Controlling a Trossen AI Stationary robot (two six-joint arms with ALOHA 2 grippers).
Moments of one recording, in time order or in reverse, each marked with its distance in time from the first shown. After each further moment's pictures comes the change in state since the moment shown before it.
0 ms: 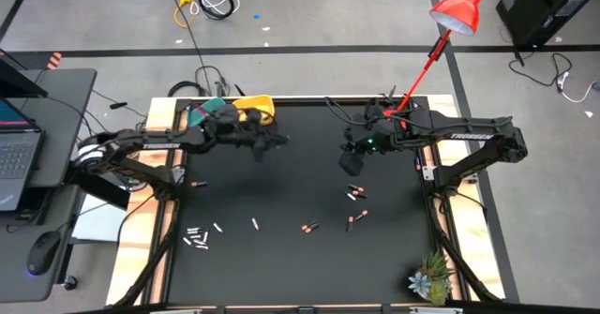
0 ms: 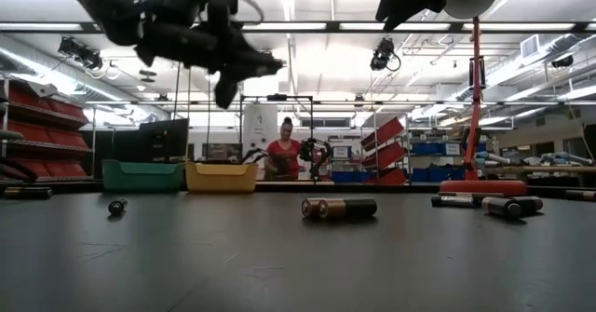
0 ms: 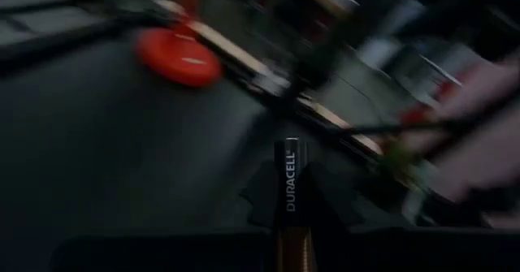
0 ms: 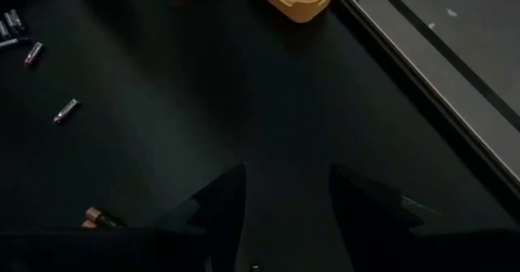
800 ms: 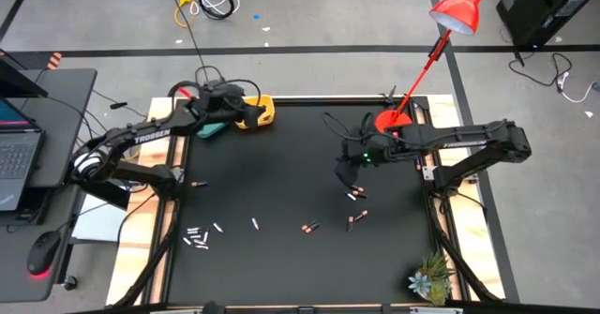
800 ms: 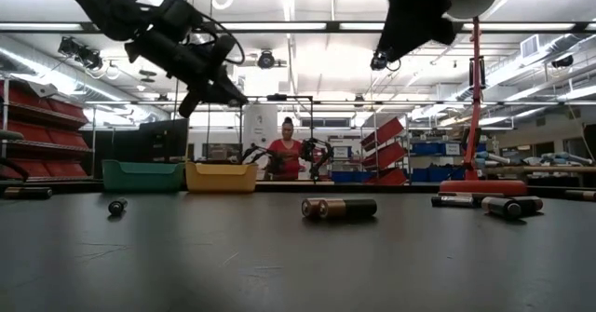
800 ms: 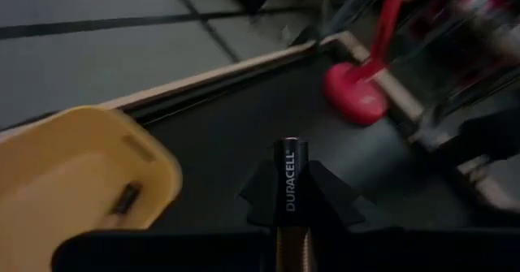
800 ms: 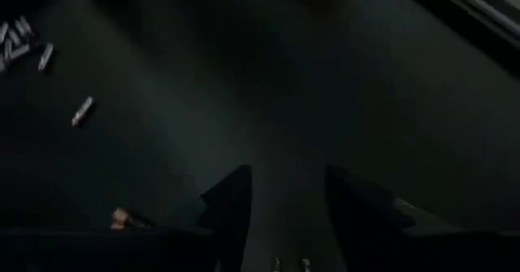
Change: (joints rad) left arm 0.278 -0.042 0.095 -0.385 -0.151 0.068; right arm 0.011 -0.036 -0.262 0.231 -0.061 0.180
